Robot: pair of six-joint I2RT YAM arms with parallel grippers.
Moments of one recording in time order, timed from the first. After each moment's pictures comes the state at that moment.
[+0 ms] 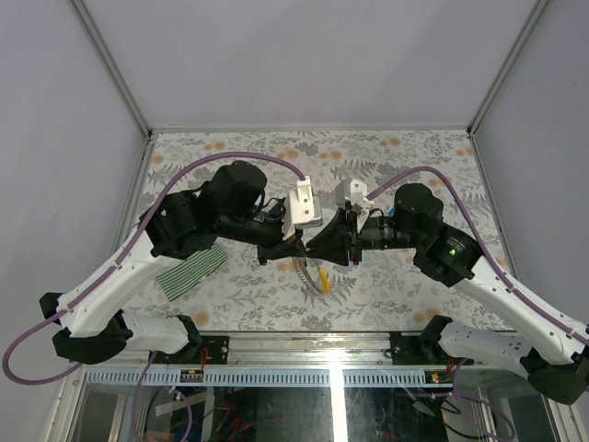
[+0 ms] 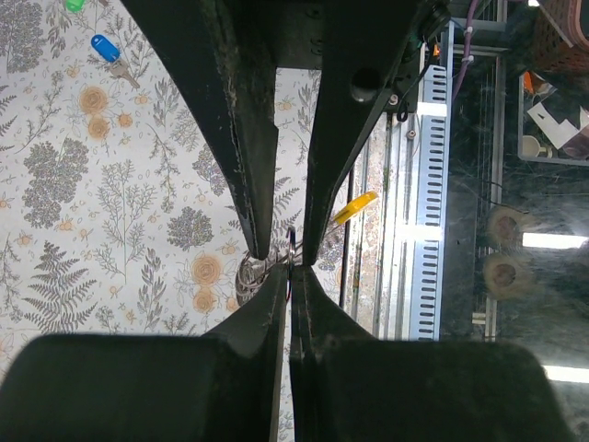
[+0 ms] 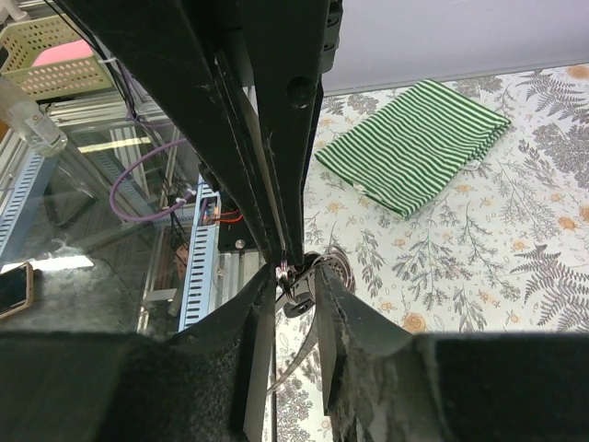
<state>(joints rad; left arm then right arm) -0.96 1.27 1.70 -1.08 0.46 0.29 0.84 0.98 1.09 -0.27 -0.70 0.02</state>
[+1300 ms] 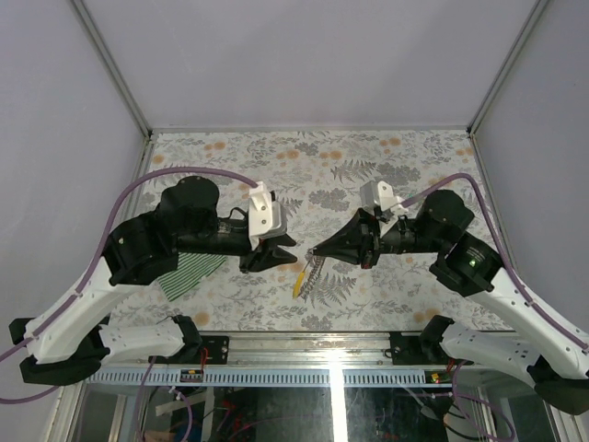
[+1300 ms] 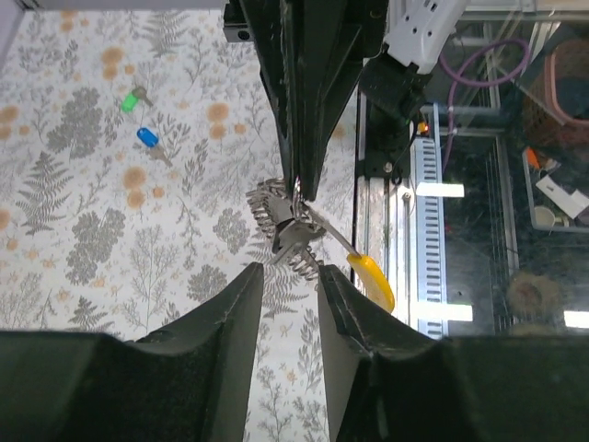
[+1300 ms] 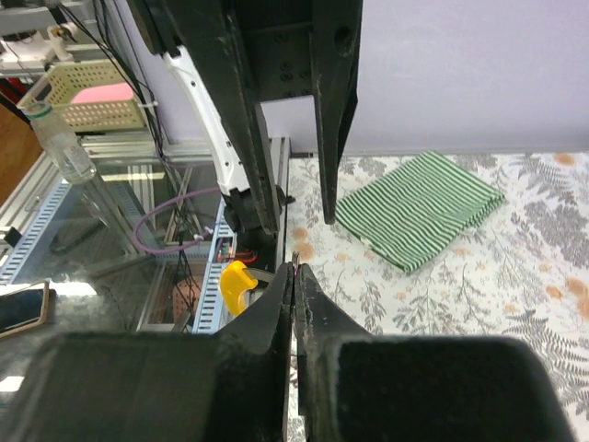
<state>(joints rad) -0.97 1.08 1.58 -0.89 0.48 0.25 0.84 0.90 1.09 -0.19 -0.75 0.06</state>
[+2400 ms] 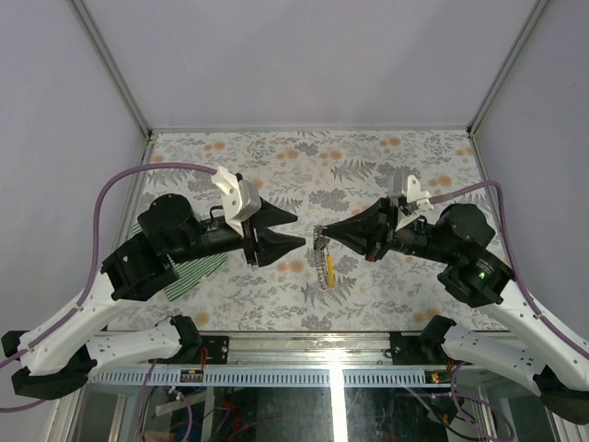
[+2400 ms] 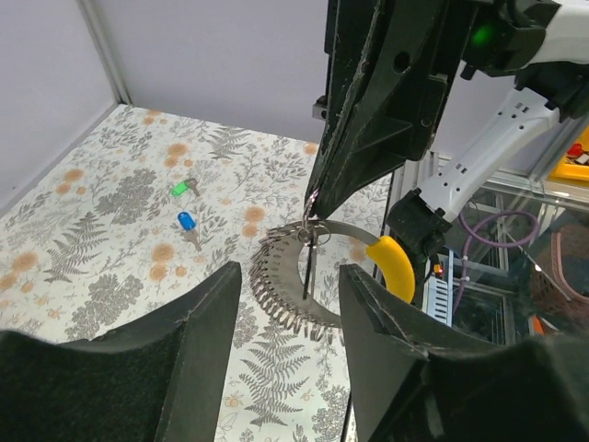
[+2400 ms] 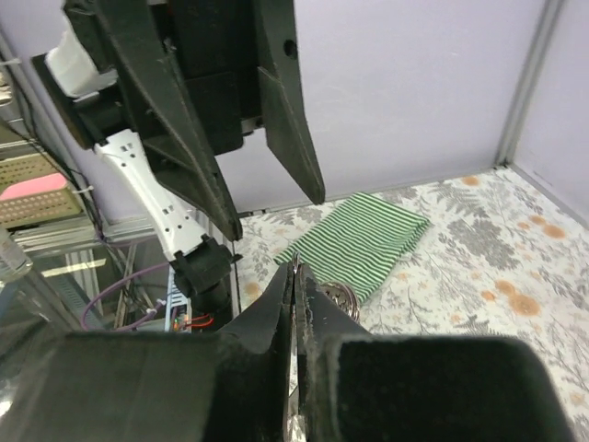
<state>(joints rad) -0.97 0.90 1.27 -0.37 0.34 -0.04 0.84 0.79 1.01 -0.02 -0.54 0.17</state>
